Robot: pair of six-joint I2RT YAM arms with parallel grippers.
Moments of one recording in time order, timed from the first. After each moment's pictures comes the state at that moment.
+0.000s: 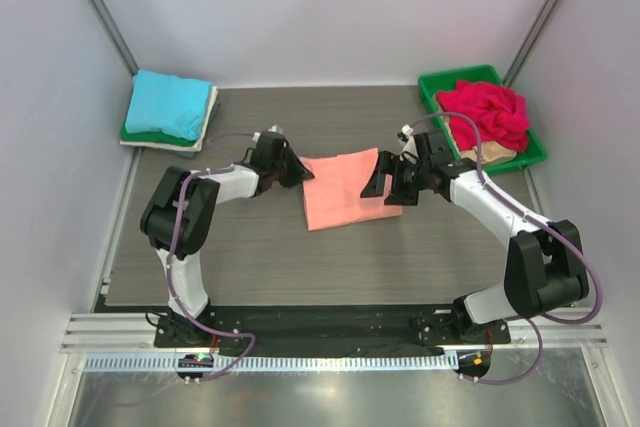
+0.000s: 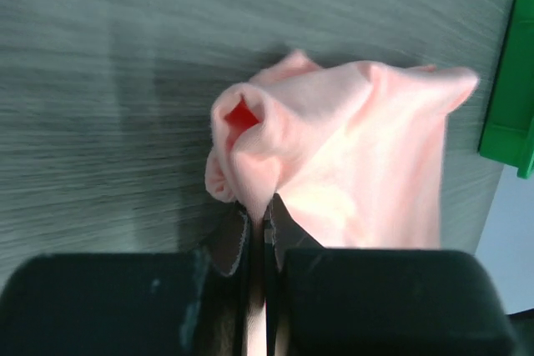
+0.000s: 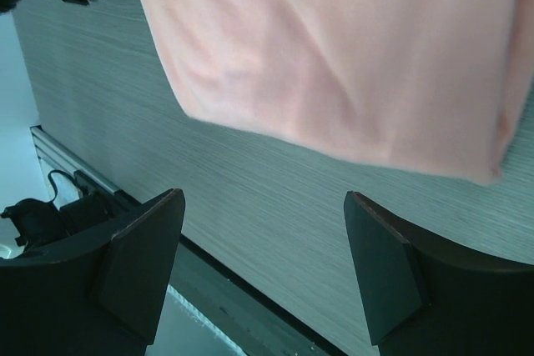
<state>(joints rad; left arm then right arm) -0.43 1.92 1.06 0.17 0.17 -0.92 0.30 1.44 0.96 -0.45 -0.47 0.49</state>
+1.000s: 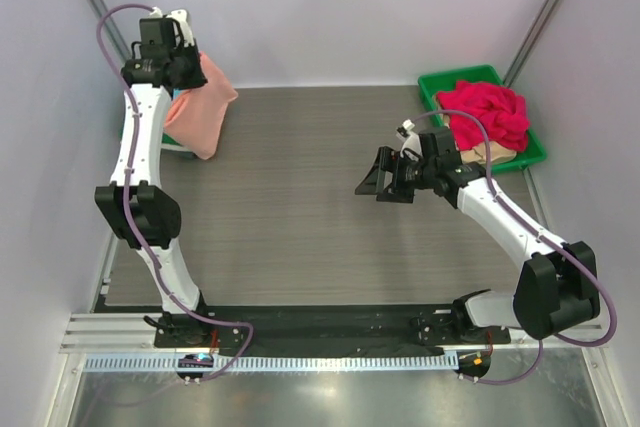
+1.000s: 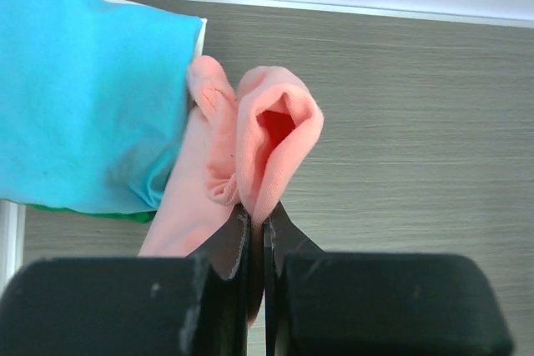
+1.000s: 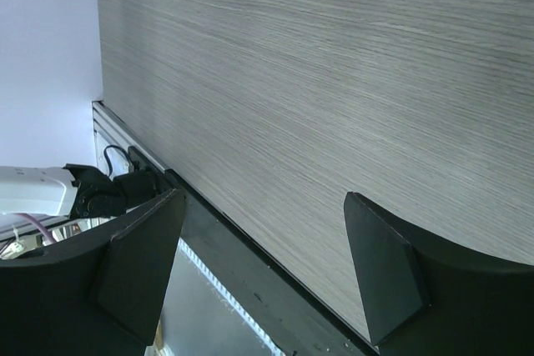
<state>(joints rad) 0.01 1.92 2.15 -0.83 0.09 -0.12 0.31 1.32 0.96 -0.42 -0.59 0.54</state>
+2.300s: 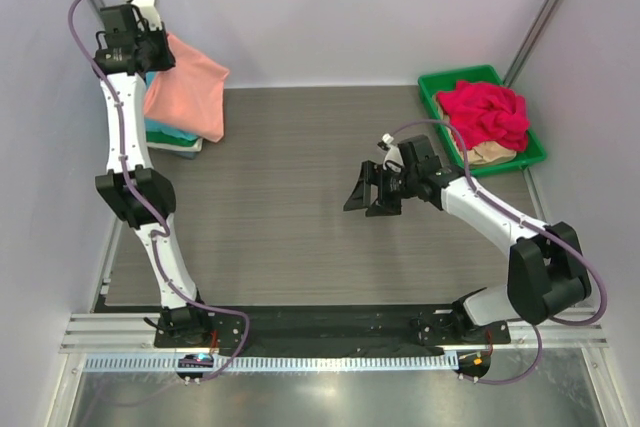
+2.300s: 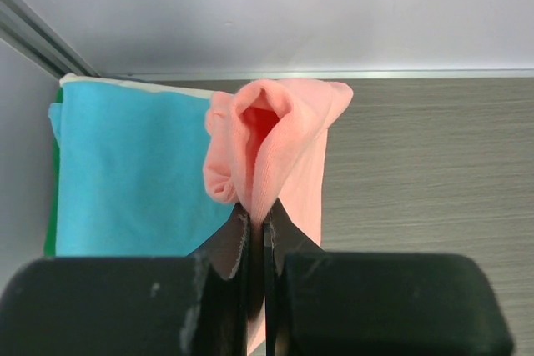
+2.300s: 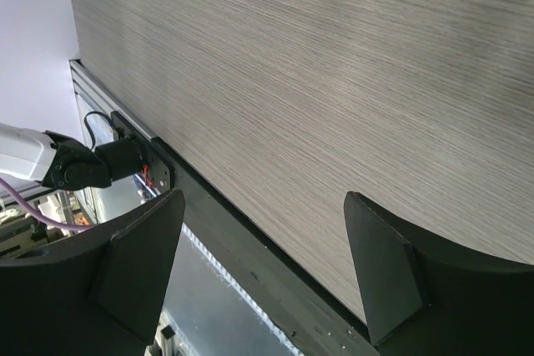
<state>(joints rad) 0.18 2.17 2.52 -0.85 0.23 0.06 0.41 1.40 0.94 -0.41 -0.59 0.55</state>
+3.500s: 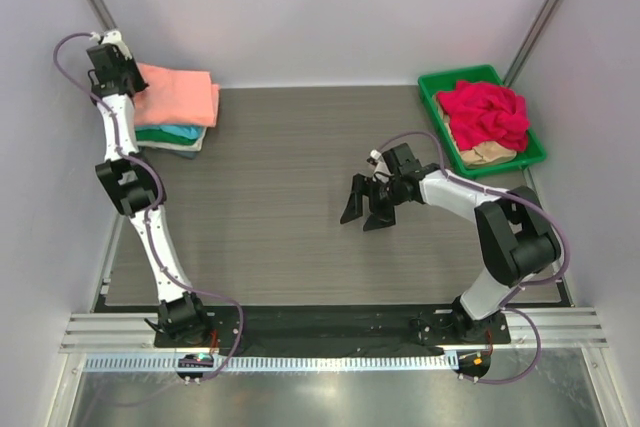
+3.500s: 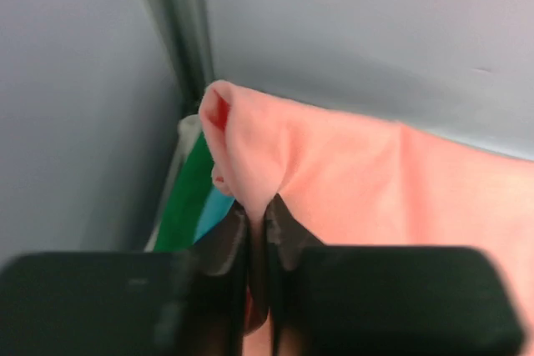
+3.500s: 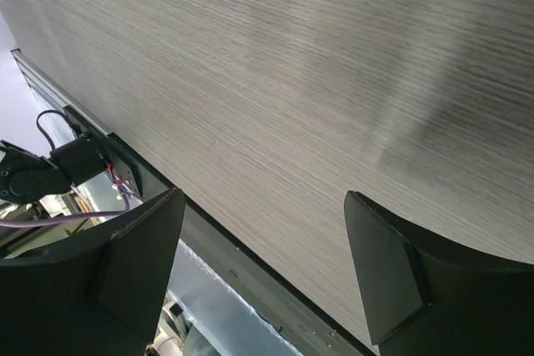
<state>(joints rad) 0.36 2.57 2.62 -0.48 0.18 -0.02 0.43 1.63 0.94 -0.40 -0.59 0.54</state>
